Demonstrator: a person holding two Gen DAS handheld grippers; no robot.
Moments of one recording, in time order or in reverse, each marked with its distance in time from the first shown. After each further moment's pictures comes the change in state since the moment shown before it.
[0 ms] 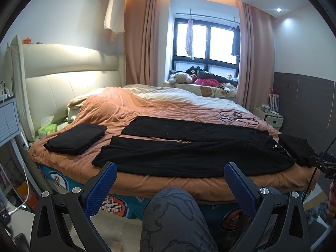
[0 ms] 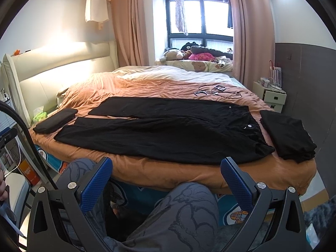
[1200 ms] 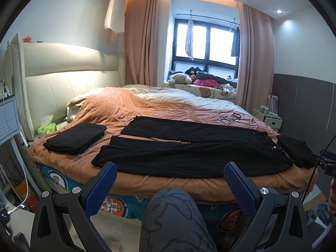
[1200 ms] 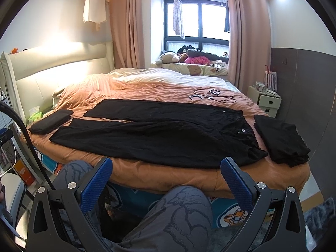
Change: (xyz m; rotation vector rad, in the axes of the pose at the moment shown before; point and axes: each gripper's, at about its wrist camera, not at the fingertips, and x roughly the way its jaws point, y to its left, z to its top) left arm -0.003 0.001 -0.001 -0.005 -0.001 -0.006; right arm -0.006 0.004 -0.002 -0.029 -0.019 -0.049
